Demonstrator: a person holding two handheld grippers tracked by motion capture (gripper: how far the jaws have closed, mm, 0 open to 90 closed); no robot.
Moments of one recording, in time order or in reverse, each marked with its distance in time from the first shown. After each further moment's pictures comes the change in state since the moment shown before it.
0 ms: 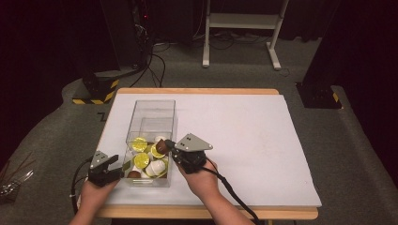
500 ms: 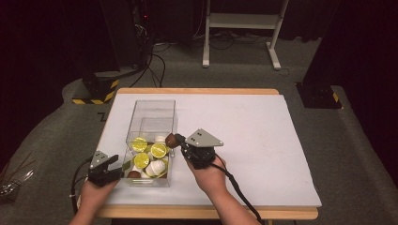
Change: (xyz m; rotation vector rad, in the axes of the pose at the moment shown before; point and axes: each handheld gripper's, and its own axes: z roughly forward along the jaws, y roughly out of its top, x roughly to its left) left arm 0.000 0.000 0.000 -0.003 -0.001 0.000; right arm -0.020 0.002 -0.013 -0.015 -0.066 0.013
